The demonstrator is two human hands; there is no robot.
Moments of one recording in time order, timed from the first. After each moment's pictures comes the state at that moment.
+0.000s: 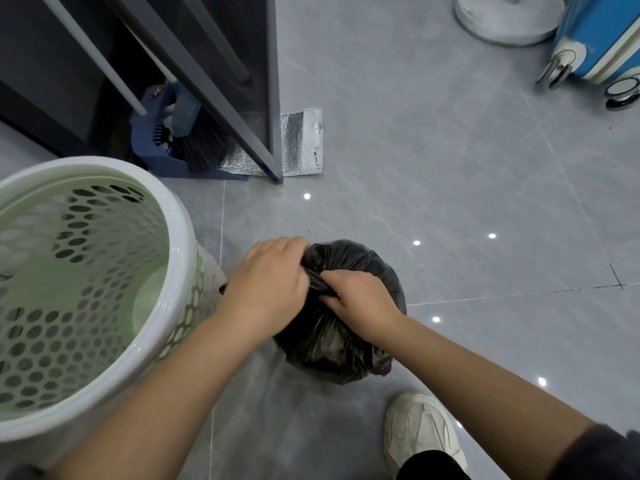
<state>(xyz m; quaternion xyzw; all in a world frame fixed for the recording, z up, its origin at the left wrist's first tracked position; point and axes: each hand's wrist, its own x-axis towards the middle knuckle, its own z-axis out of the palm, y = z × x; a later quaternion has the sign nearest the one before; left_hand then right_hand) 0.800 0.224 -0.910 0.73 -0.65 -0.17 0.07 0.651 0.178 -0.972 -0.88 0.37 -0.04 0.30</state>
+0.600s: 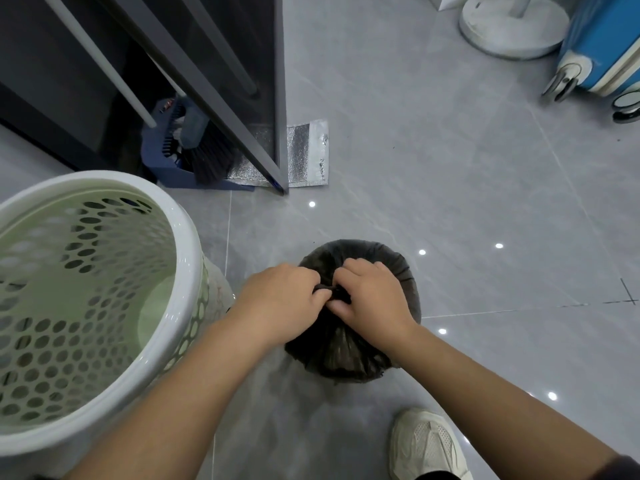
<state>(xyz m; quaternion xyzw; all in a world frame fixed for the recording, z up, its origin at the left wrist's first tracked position) 0.793 0.212 -0.896 0.72 -0.65 -0.23 -0.04 0.651 0.166 -0.966 -0.90 0.38 -0.14 0.17</state>
